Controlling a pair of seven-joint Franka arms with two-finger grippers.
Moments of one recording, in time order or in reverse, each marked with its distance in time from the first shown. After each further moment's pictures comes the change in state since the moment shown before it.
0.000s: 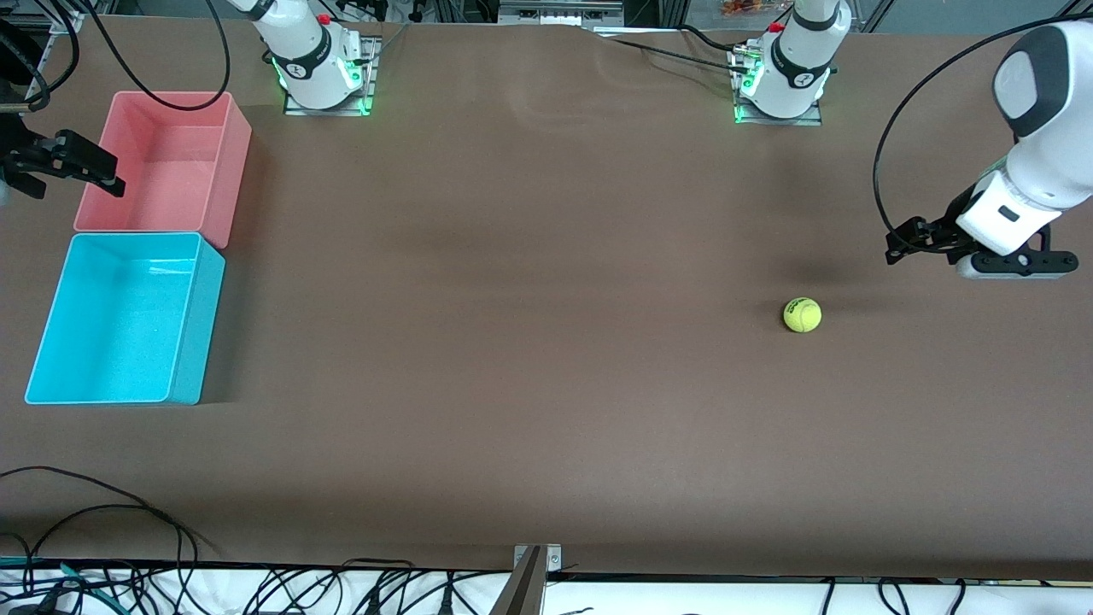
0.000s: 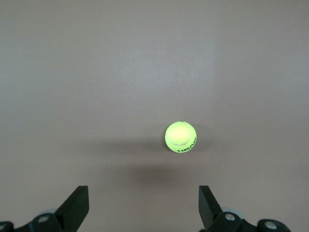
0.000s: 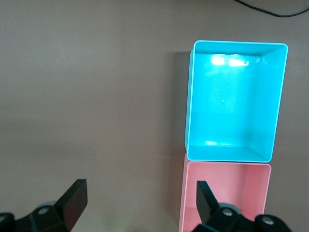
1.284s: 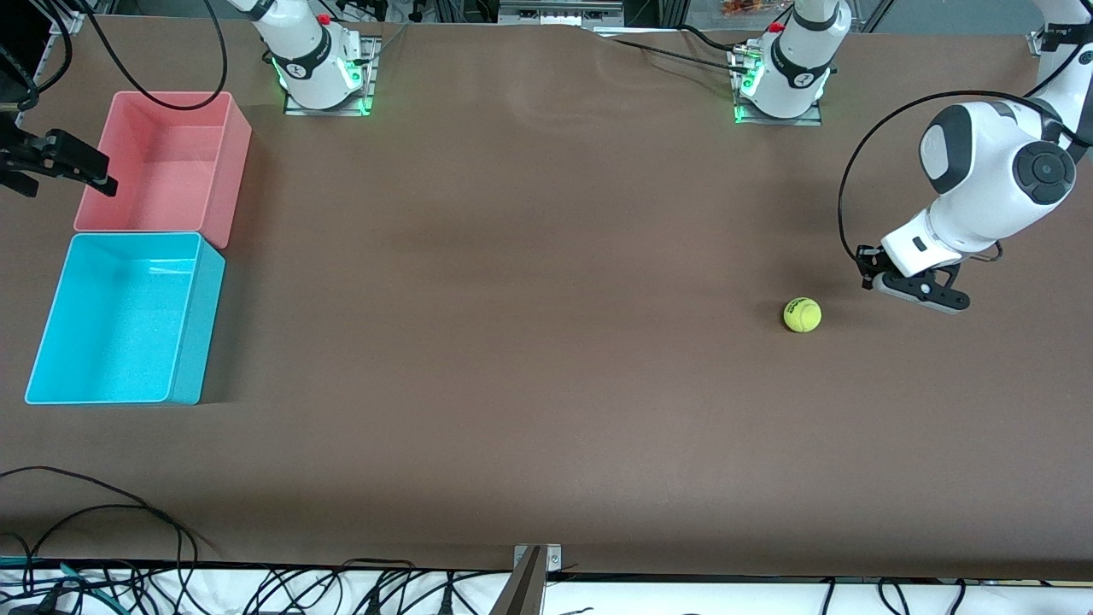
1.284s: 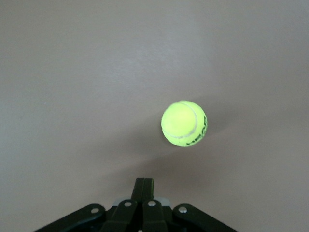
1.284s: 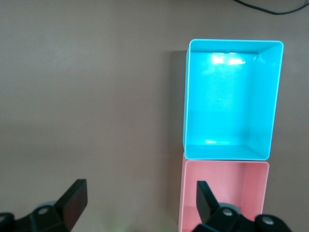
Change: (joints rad) left arm -0.004 0.132 0.005 -0.164 0.003 0.258 0.389; right arm 0.000 0.000 -0.016 0.003 0.000 -0.003 0.000
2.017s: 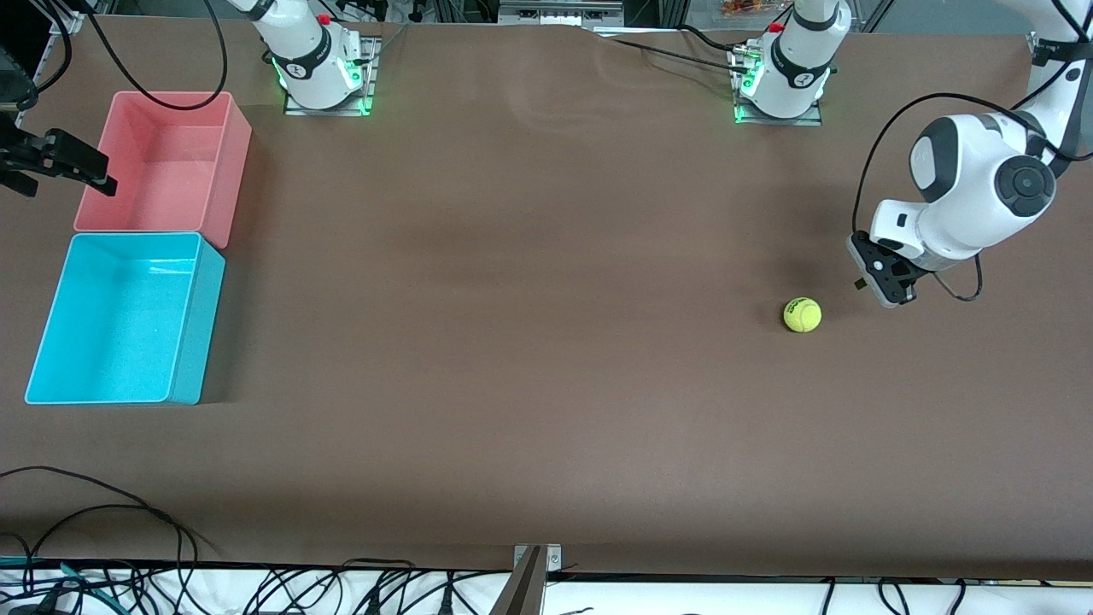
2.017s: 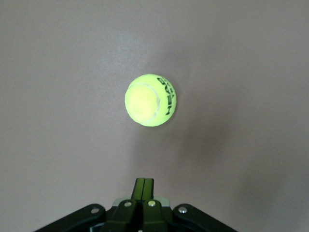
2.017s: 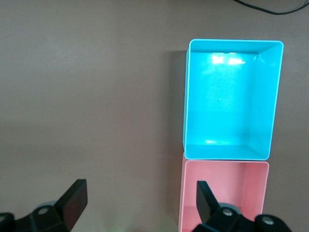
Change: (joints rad) left arm 0.003 0.048 0.003 -0.021 0.043 0.068 0.816; right arm 0.000 0.000 0.000 0.001 0.000 -0.001 0.000
